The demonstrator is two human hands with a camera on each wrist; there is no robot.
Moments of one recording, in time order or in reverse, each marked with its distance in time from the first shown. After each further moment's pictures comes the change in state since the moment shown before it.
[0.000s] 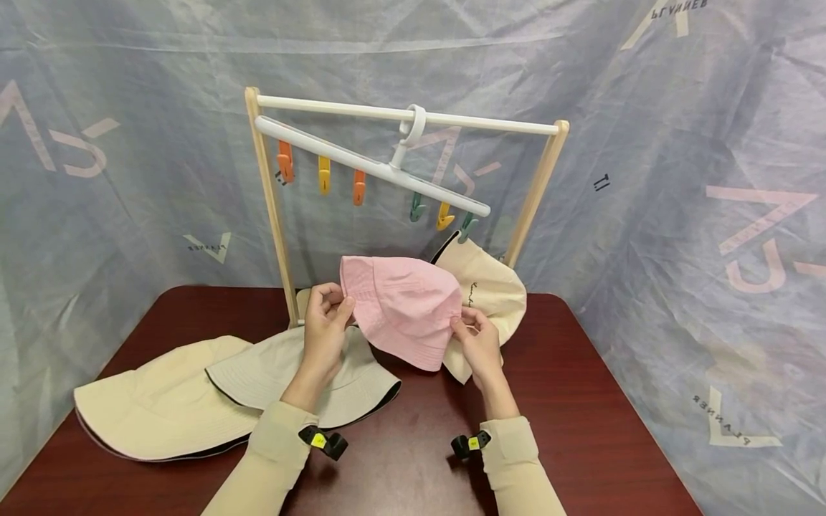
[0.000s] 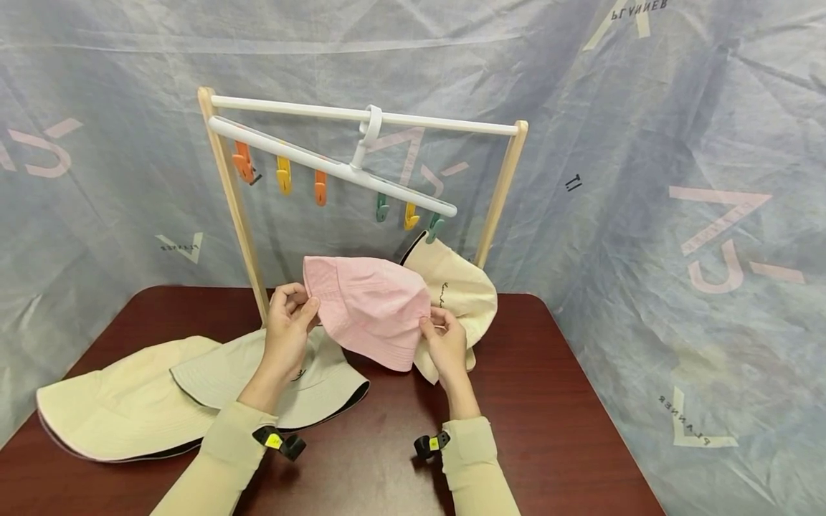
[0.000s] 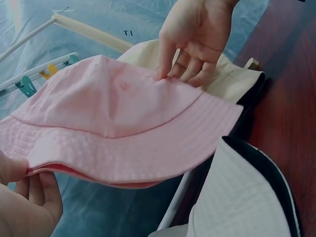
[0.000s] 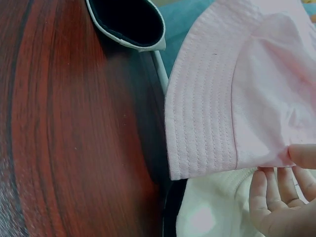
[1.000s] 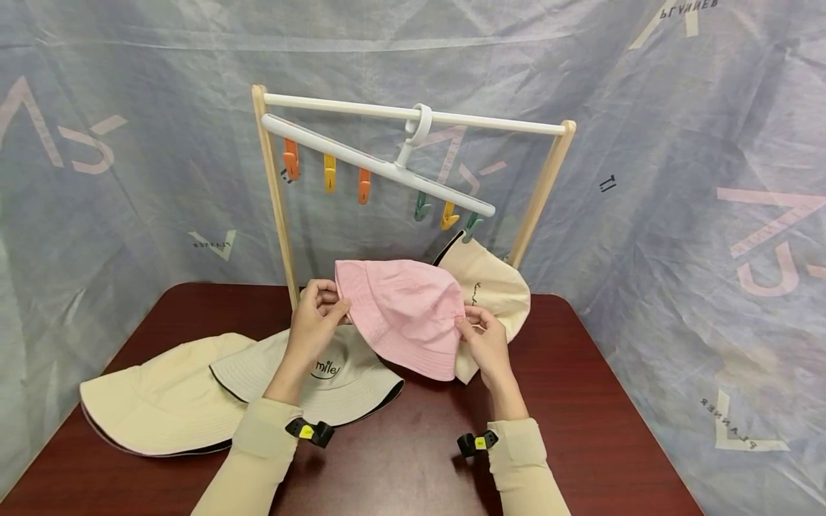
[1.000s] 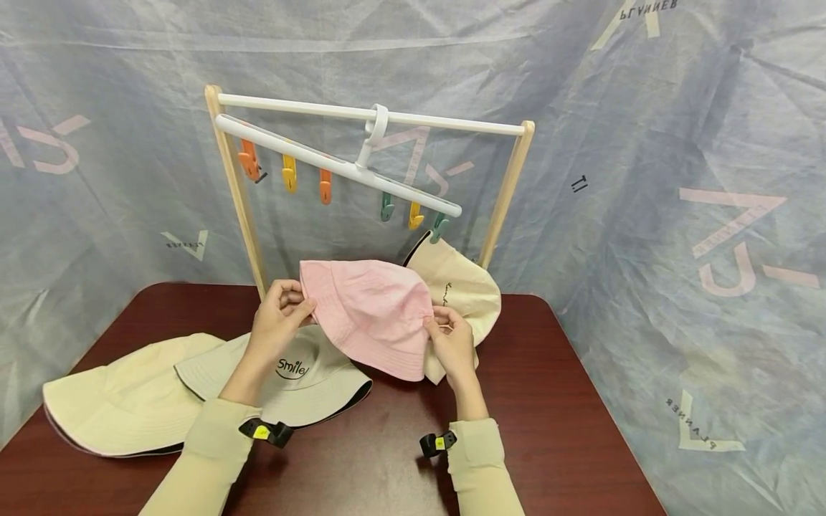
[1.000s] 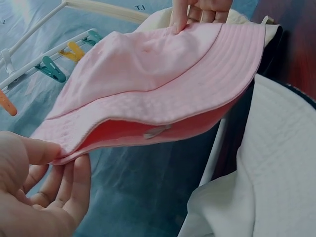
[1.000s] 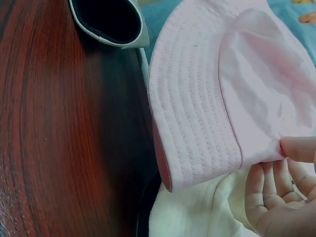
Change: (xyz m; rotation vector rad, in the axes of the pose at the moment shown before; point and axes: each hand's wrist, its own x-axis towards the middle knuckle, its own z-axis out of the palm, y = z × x) left_hand 0.011 0.019 -0.028 0.337 -0.123 -0.026; right_hand -0.001 -0.014 -0.007 -0.070 -0.026 -0.013
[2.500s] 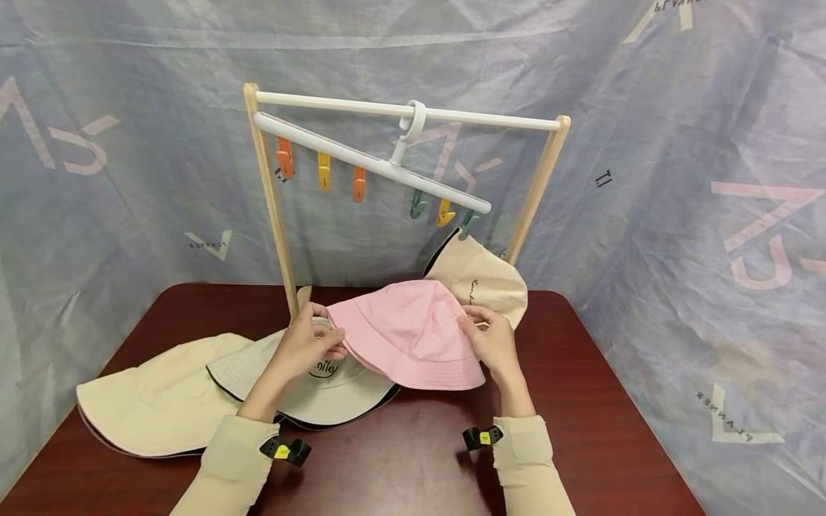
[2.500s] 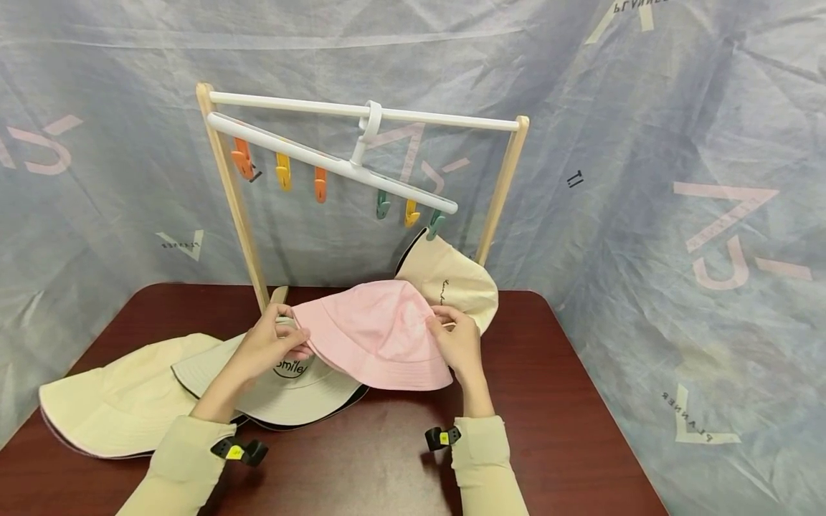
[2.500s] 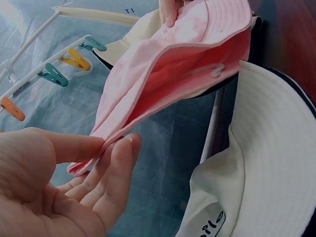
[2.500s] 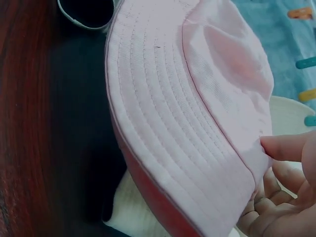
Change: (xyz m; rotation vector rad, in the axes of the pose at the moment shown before) left_hand -0.025 0.002 -0.024 0.142 -0.275 -0.205; right_hand -0.002 -0.010 -0.017 -0.290 -0.003 -0.082
